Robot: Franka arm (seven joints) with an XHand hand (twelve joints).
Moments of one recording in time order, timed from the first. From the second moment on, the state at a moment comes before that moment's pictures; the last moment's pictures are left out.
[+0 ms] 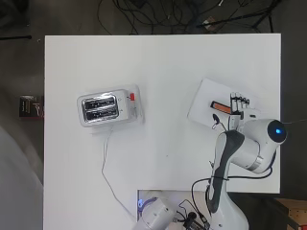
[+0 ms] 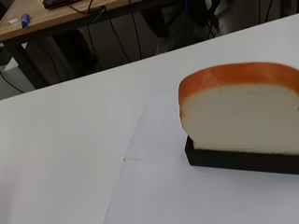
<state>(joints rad) 0.83 -0.45 -1.35 -1.89 -0.26 1.63 -1.13</state>
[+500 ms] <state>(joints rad) 1.25 -0.60 -1.78 -1.85 -0.51 1.56 -1.02</state>
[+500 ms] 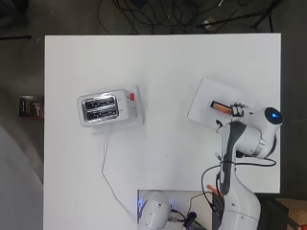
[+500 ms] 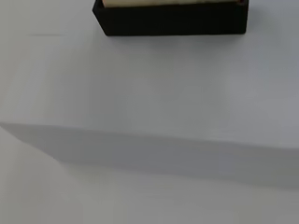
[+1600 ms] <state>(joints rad) 1.43 -0.61 -1.07 -1.92 -0.20 1.50 -0.93</state>
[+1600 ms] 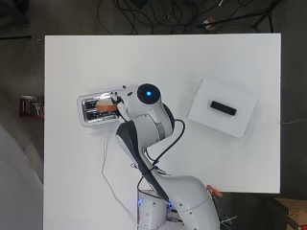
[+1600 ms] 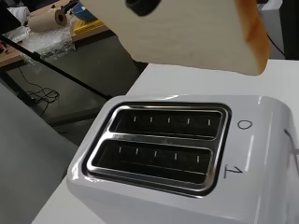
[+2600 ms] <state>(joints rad) 1.92 -0.70 -1.46 -1.81 -0.25 1.52 -0.86</state>
